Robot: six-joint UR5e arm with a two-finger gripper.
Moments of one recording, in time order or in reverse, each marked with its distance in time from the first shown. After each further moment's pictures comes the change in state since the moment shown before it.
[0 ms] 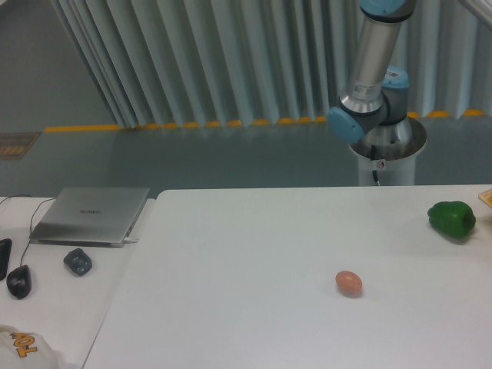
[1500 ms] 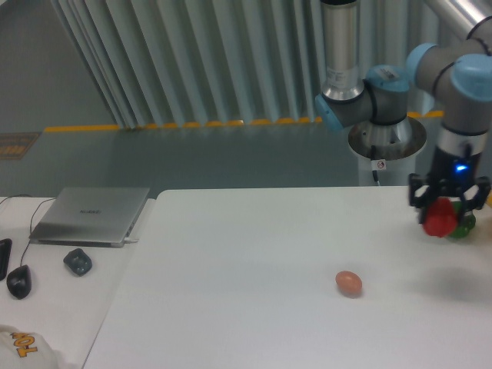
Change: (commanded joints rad) arm -0.573 0.128 0.098 -0.192 -0.046 -0.115
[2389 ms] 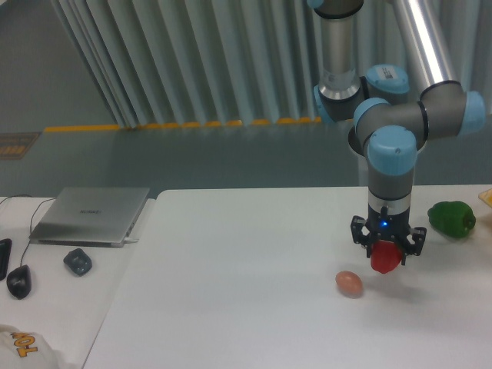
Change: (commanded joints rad) arm -0.128 -0.163 -0.012 0.071 0.235 0.026
